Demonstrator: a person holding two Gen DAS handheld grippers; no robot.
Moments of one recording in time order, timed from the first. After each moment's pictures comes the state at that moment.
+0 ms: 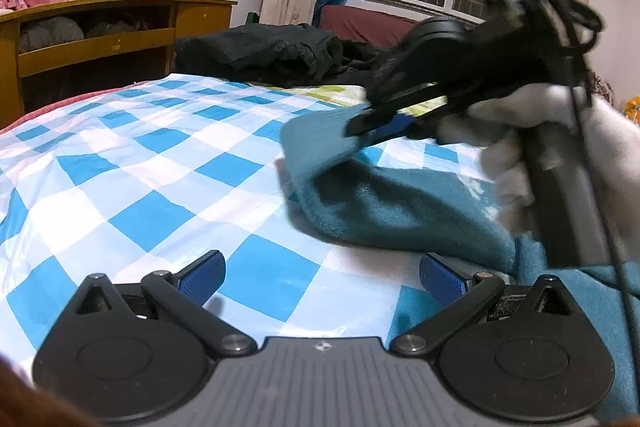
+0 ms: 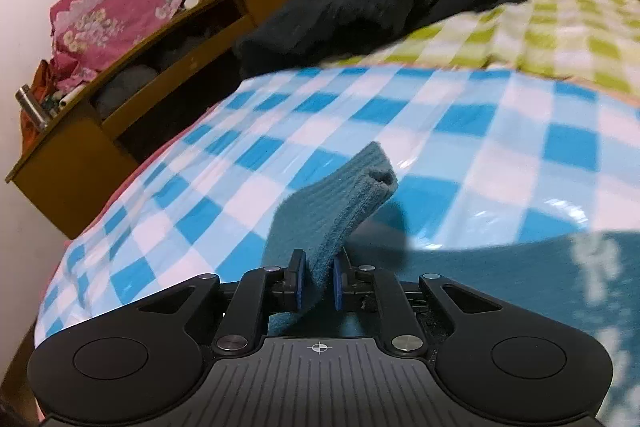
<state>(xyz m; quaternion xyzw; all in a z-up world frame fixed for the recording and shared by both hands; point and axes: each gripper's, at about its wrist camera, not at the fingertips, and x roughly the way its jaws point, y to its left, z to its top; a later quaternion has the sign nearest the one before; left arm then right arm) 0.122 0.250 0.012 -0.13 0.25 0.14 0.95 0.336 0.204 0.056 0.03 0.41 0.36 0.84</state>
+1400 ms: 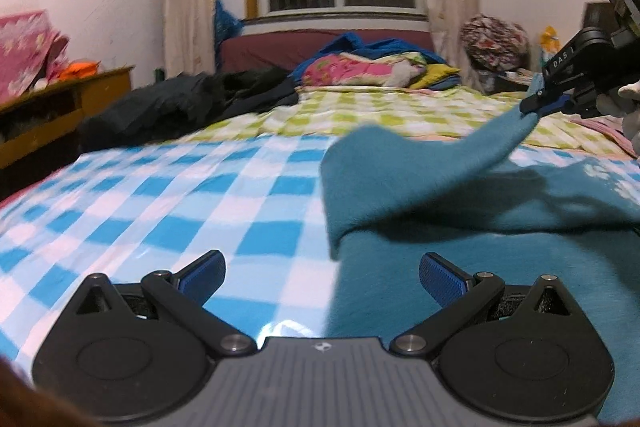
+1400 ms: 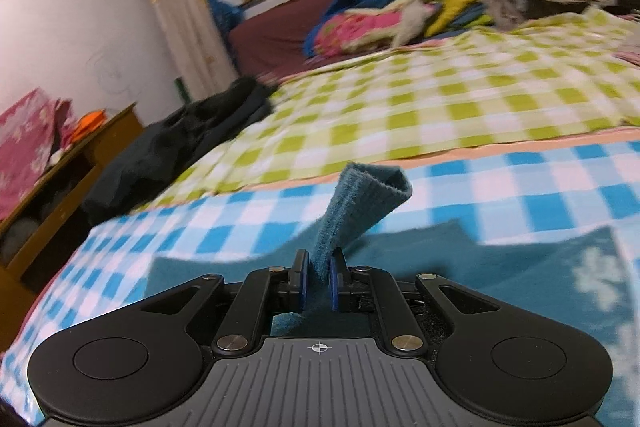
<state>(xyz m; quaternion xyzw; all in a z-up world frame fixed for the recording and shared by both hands) 0.131 0.120 0.032 0.01 0.22 0.03 0.97 0.326 -0.140 0.107 0.14 0.31 0.14 0.93</state>
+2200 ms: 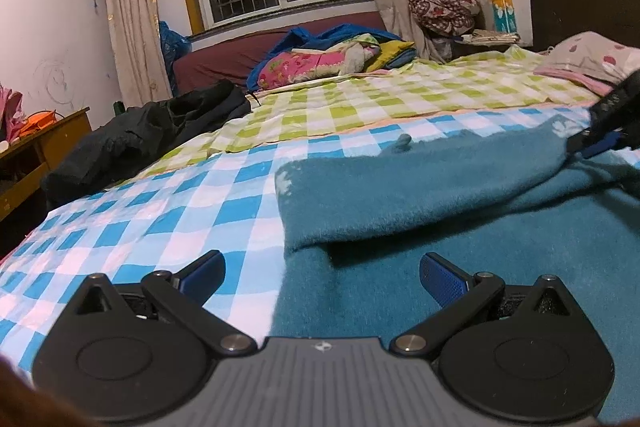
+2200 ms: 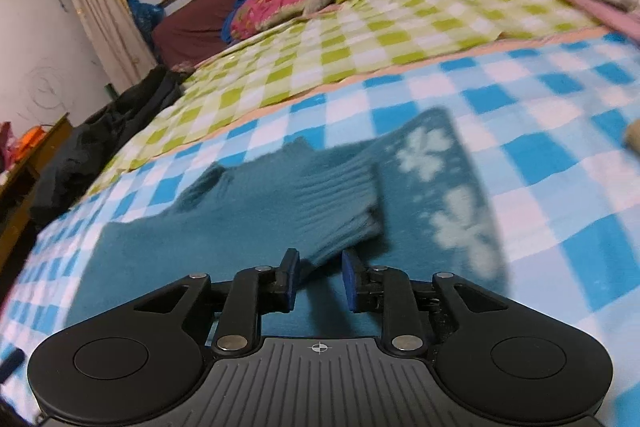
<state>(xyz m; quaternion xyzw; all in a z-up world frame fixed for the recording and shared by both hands) 0.157 0.074 0.040 0.09 0.24 -0.01 0.97 0.267 -0.232 0.047 0.17 0.36 0.04 0.92</state>
